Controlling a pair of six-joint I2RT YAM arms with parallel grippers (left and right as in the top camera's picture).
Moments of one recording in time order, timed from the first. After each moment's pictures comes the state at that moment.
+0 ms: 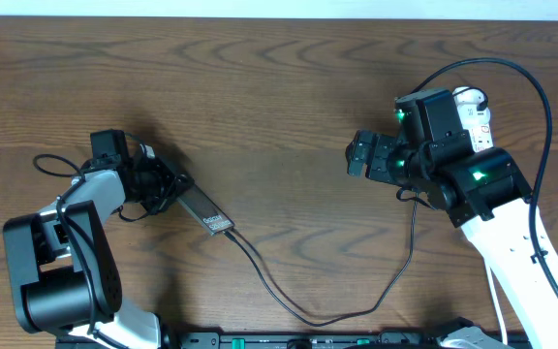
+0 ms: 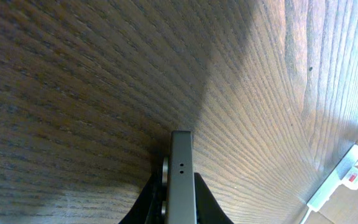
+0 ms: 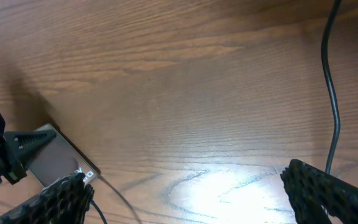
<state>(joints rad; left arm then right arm) 0.23 1.77 0.83 -0.38 0.61 -0.62 0.40 1.31 1.32 -1.01 -0.04 0.60</state>
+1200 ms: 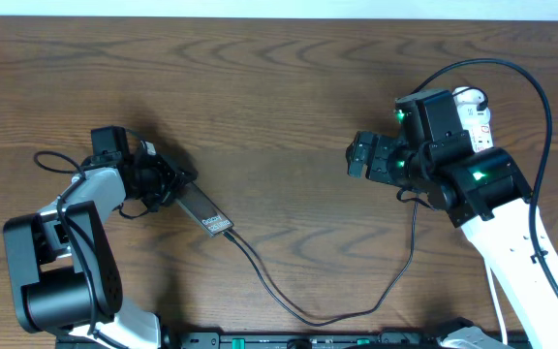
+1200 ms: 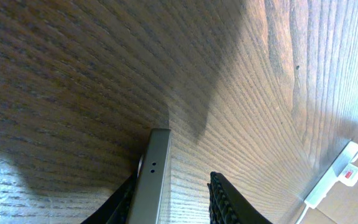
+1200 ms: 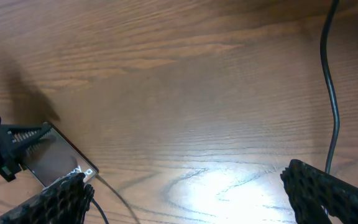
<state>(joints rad) 0.23 1.77 0.85 -0.40 0.62 -0.61 0.40 1.31 1.32 -1.02 -0.04 0.60</state>
